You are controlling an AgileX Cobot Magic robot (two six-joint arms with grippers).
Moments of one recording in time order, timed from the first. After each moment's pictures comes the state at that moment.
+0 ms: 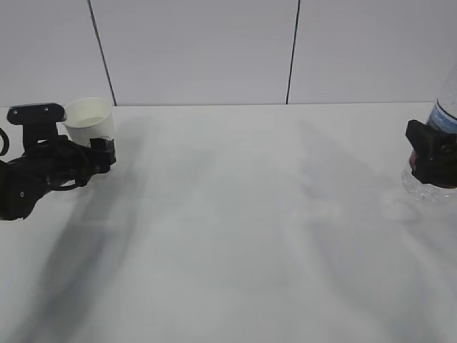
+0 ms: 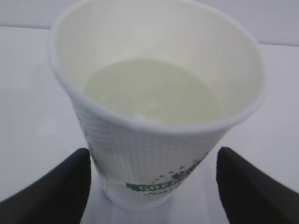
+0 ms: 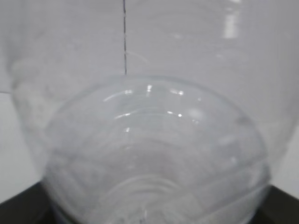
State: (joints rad) left arm -0.21 2.13 -0.90 -0.14 -0.74 -0.10; right arm 0.09 1.45 -0.33 -0.03 -0.88 -0.06
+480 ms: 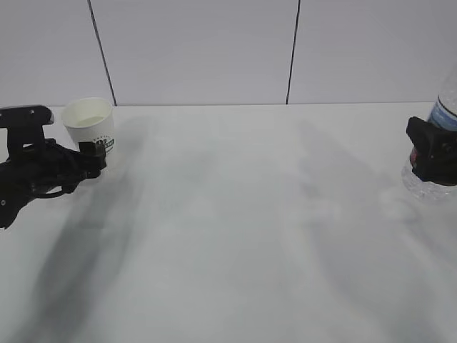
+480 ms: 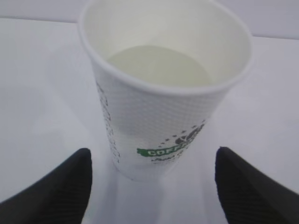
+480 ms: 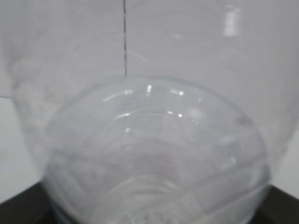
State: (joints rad) left arm -0.21 2.04 -0.80 -0.15 -0.76 -0.10; right arm 0.09 1.45 -0.33 -0.03 -0.90 -0.06
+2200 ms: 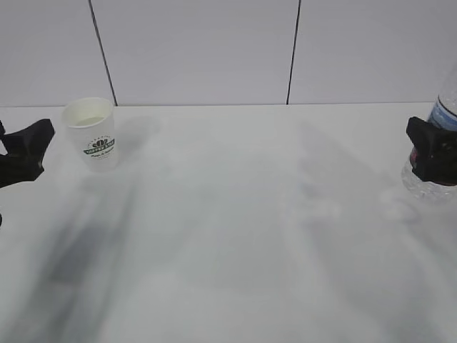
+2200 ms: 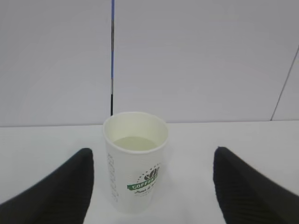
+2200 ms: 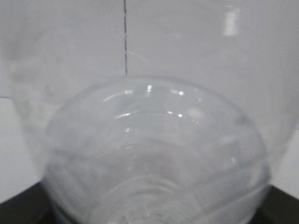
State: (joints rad) left arm -0.21 1.59 -0.32 -0.04 -1.14 -0.10; right arm 0.09 1.45 -0.33 -0.03 -0.90 -0.06
